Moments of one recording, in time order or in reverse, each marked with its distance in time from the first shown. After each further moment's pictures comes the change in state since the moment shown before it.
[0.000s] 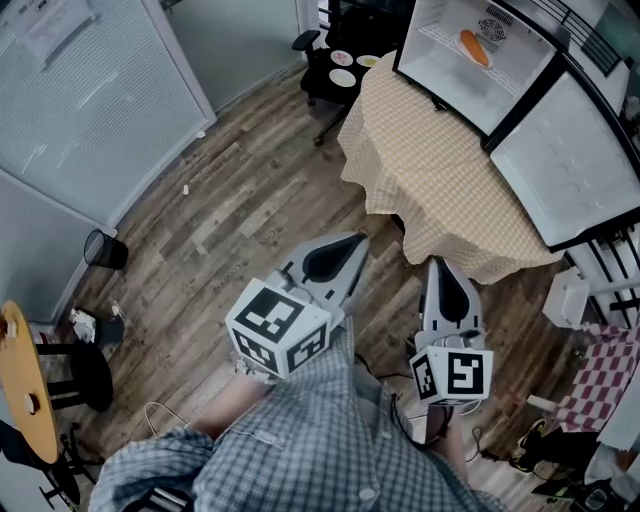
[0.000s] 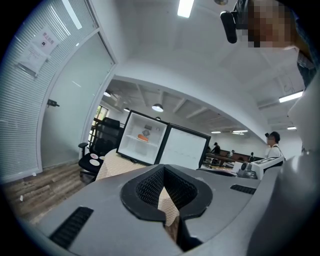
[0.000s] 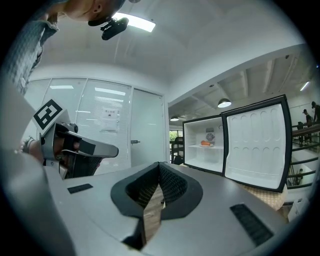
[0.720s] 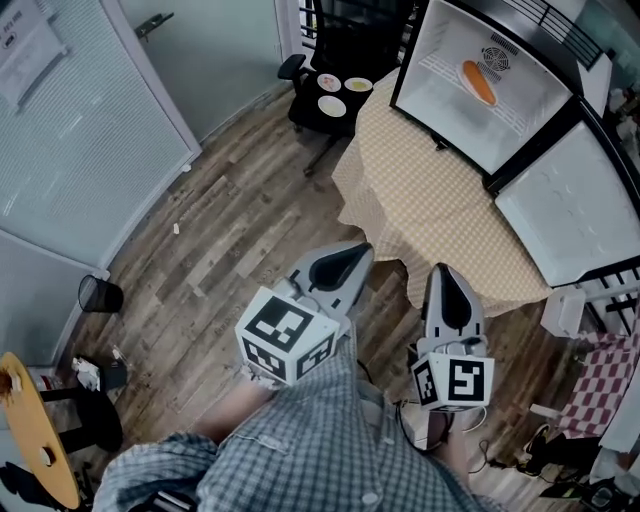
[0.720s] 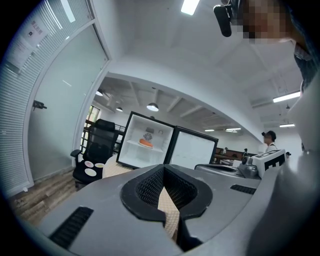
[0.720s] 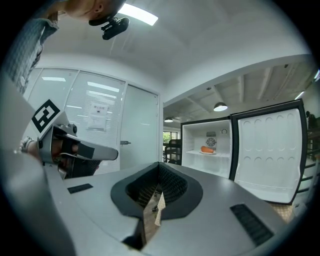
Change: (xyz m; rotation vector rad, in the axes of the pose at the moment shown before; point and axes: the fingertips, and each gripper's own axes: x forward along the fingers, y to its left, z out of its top) left arm 0.069 0.107 0.058 0.046 0.012 -0.087; right arm 0.131 -0.007 0.034 -0.032 -0.007 -0.098
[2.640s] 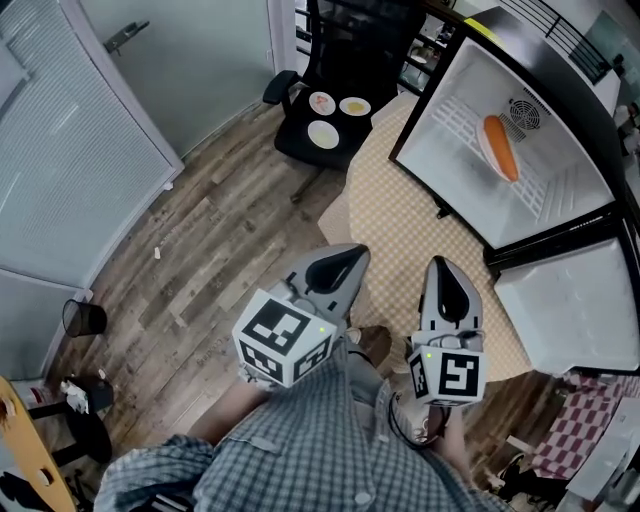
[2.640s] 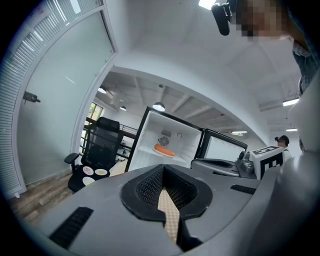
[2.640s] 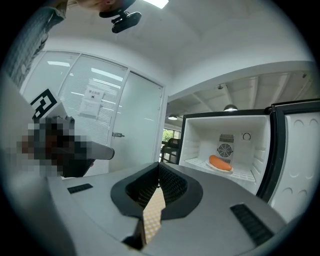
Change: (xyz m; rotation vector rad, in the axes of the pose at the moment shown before) left arm 0.166 0.158 0.055 -0.033 -0.008 0.024; right arm 0.238 -0.078 0.015 -0.136 0.029 0.029
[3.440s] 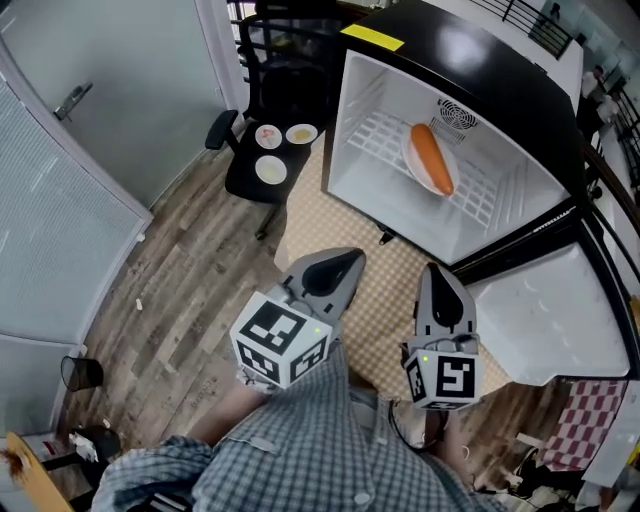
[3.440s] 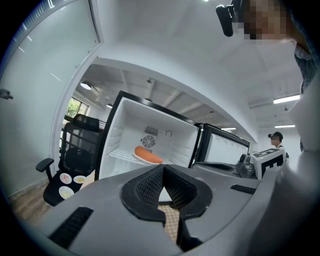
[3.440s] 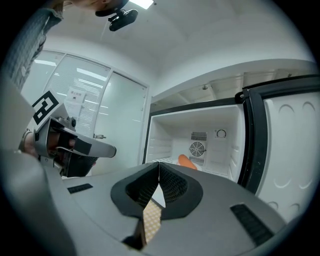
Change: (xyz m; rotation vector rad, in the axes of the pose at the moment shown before) left arm 0.144 -0.047 0.026 0.057 0.024 -0.130; right arm 0.013 -0.143 -0.017 0.062 -0.004 -0.141
